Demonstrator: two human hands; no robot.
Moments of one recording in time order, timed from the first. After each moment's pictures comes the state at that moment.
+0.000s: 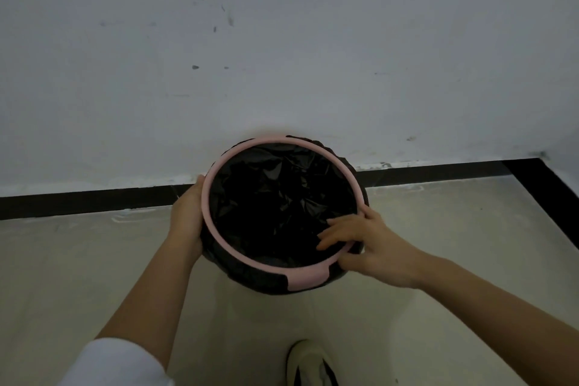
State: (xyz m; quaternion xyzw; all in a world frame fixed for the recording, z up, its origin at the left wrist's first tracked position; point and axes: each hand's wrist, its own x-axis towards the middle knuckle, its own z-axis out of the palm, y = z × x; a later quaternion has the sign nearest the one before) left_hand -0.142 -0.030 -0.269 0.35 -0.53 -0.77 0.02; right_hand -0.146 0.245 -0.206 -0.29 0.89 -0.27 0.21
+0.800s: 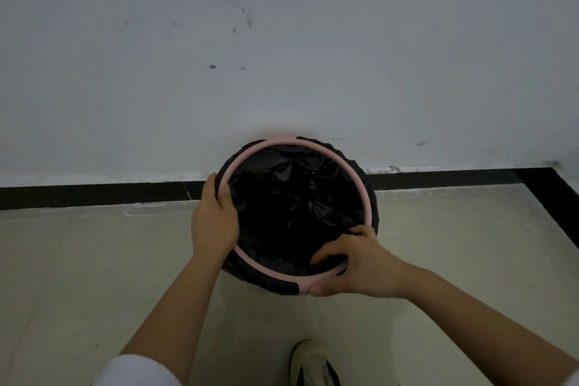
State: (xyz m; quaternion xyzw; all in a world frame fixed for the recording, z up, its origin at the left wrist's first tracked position) left_hand -0.125 -0.005 -0.271 0.29 -0.81 -0.50 0.12; right_hand -0.135 0.227 -0.227 -0.29 0.90 -0.21 0.26
